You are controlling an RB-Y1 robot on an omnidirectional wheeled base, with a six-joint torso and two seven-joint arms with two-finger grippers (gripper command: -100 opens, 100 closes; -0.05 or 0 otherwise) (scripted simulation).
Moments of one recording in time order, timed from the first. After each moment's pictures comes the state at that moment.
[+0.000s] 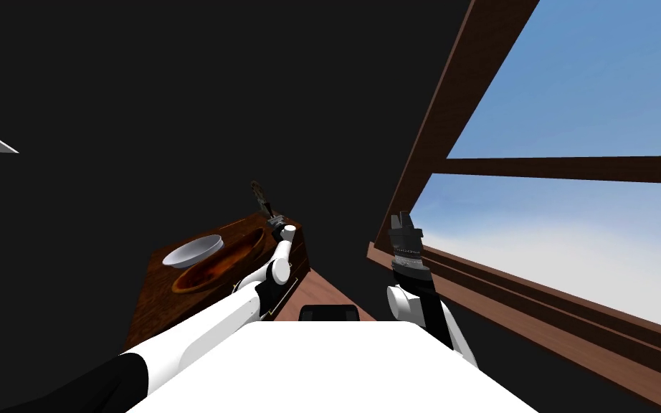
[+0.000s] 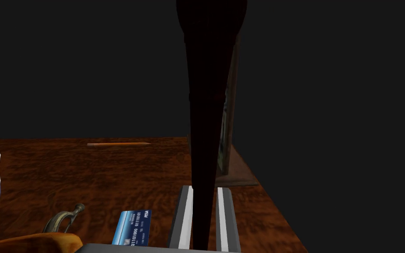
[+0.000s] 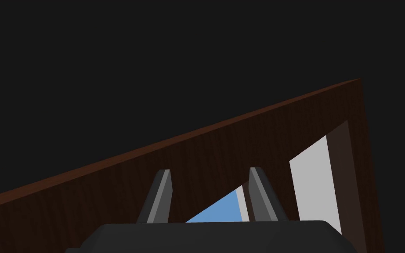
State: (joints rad) left arm -0.78 0.00 0.77 -0.73 0.75 -0.63 0.43; right arm 0.49 0.03 0.02 -2.35 0.11 -0.42 -0.02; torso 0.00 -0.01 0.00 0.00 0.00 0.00
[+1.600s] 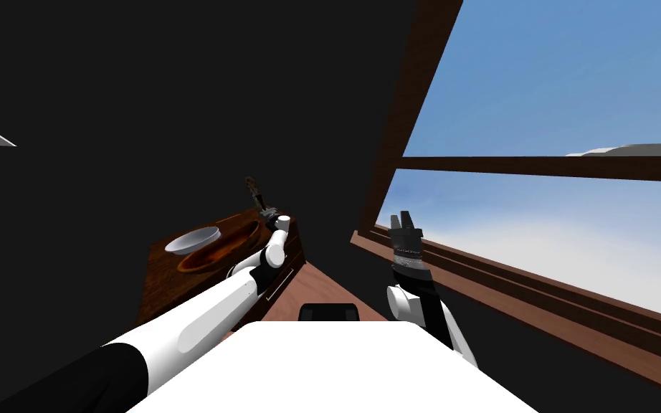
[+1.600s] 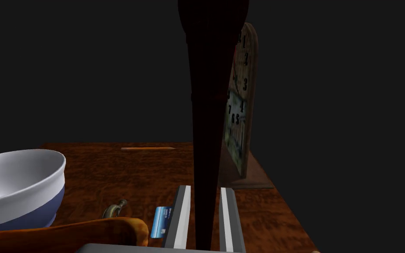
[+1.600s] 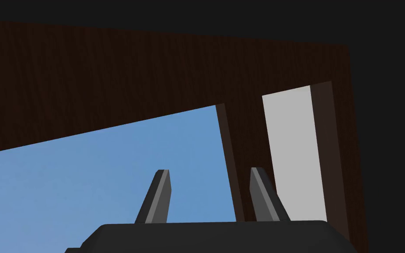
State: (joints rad) left arm -0.92 0.12 0.82 -0.62 0.83 -0.68 0.31; right arm 0.49 0.03 0.02 -2.35 0.11 -0.42 -0.02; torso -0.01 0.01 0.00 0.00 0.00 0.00
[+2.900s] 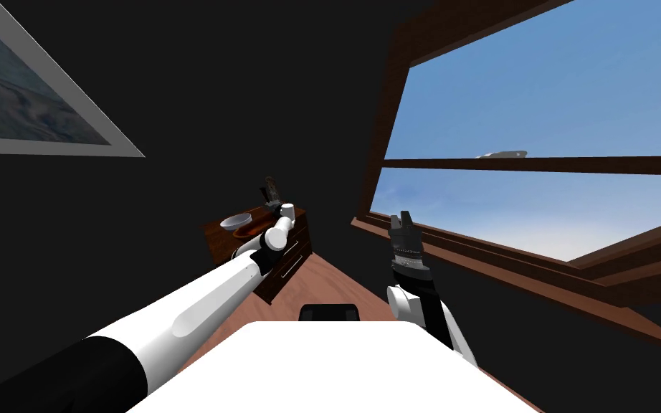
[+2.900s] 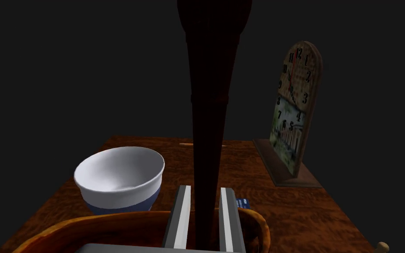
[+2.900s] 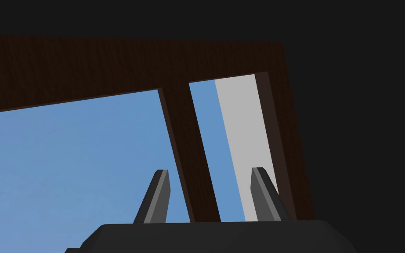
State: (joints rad) left arm -1.14 0.15 0.88 -0.48 0.97 -0.78 0.12; right arm 0.49 0.03 0.02 -2.35 0.11 -0.42 -0.02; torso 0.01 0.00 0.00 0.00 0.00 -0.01
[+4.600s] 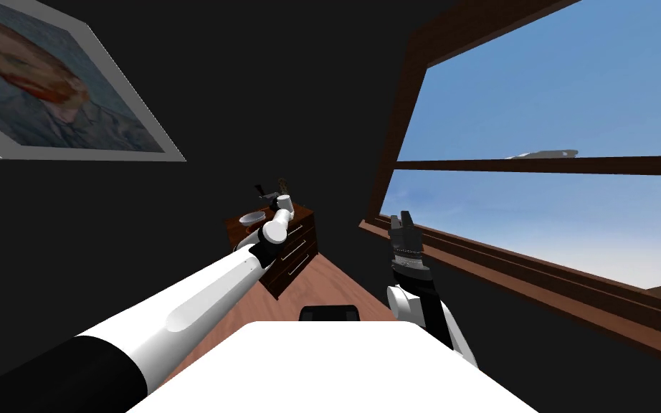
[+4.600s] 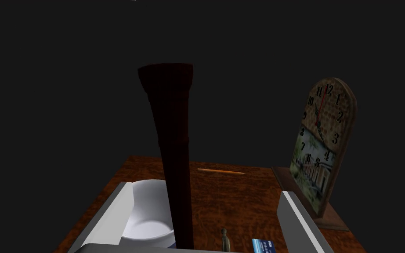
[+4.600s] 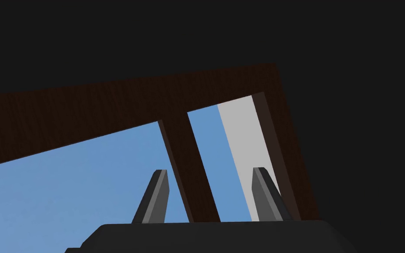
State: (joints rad) left arm -1.22 0.15 0.95 -0.55 1.01 -0.69 -0.03; right arm 0.49 0.03 0.02 -2.35 0.11 -0.42 -0.02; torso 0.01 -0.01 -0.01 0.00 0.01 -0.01
